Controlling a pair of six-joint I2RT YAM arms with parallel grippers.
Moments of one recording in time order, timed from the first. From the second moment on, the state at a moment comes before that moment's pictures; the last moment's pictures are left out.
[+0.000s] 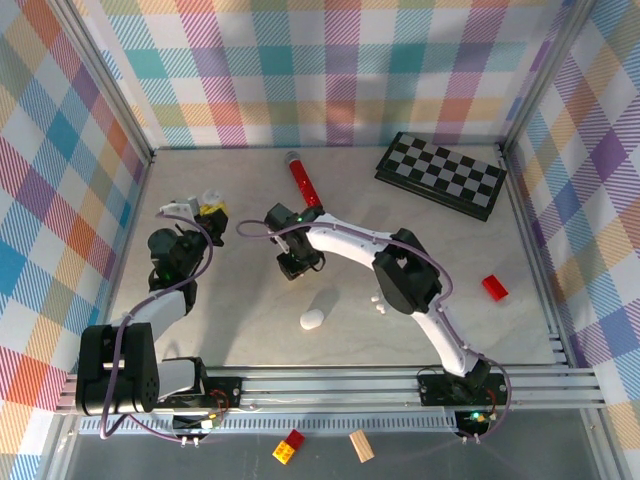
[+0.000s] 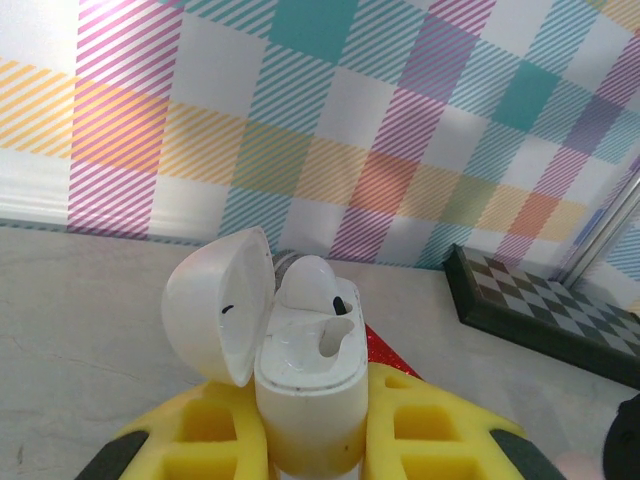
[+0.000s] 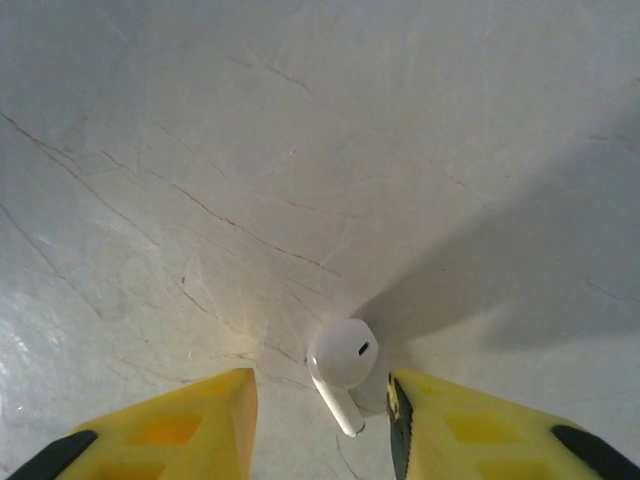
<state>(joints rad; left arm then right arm) 0.07 1.23 0.42 0.82 0.42 -0.32 0.90 2.32 1.92 -0.97 -0.02 0.19</state>
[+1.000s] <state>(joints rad) 0.05 1.20 0.40 0.86 0.50 -0.32 0.90 2.23 1.77 -0.98 0.01 0.16</state>
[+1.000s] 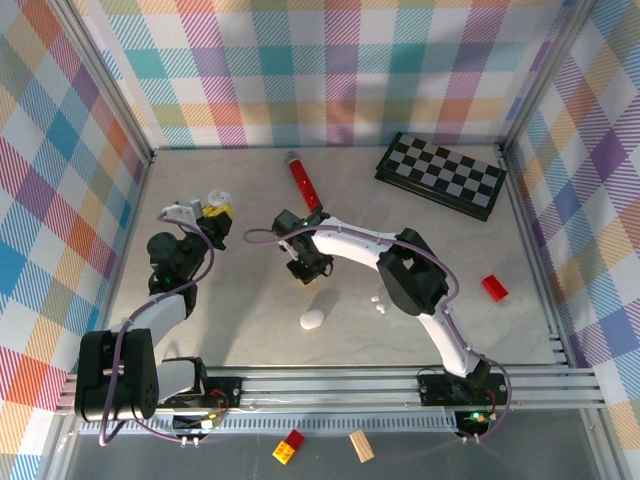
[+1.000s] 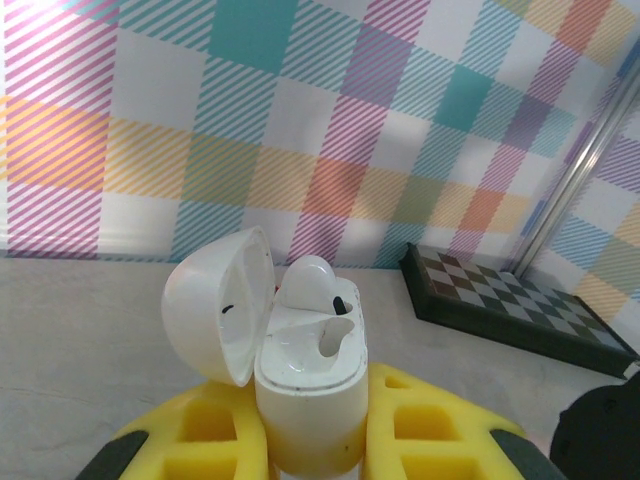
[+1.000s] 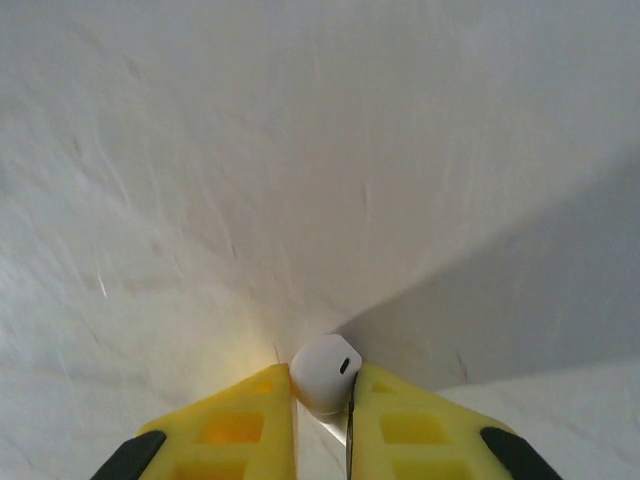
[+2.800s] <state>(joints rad) -0.17 1.17 0.32 0.80 0.44 -0.12 0.82 2.13 1.59 -1.25 0.05 0.23</state>
